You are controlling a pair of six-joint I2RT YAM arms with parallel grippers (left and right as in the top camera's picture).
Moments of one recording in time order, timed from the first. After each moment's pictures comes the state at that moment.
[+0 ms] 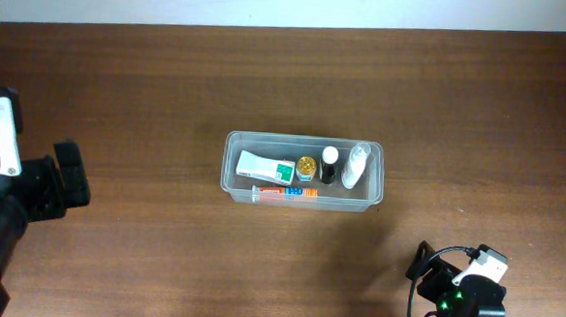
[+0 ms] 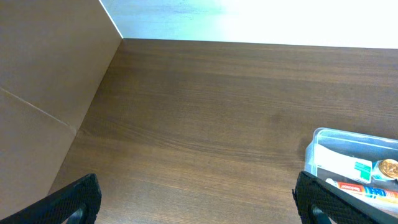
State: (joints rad) left arm 0.18 1.17 2.04 -1.51 -0.10 0.08; right arm -0.05 0.02 0.28 -0.92 0.12 0.47
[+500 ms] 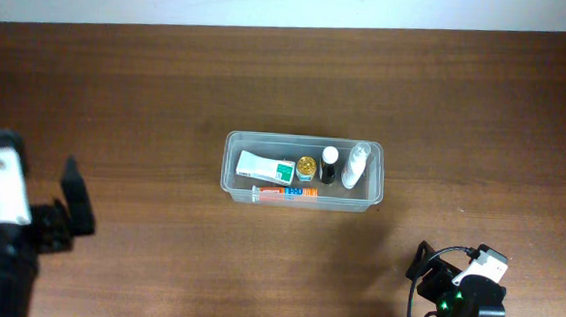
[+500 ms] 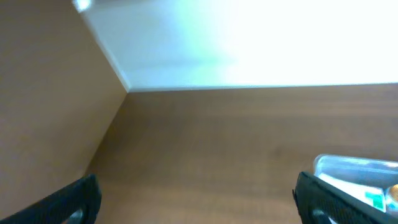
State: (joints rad) left arm 0.18 0.86 1.67 -1.18 -0.06 0.17; right arm -0.05 0.01 0.28 -0.92 0.12 0.47
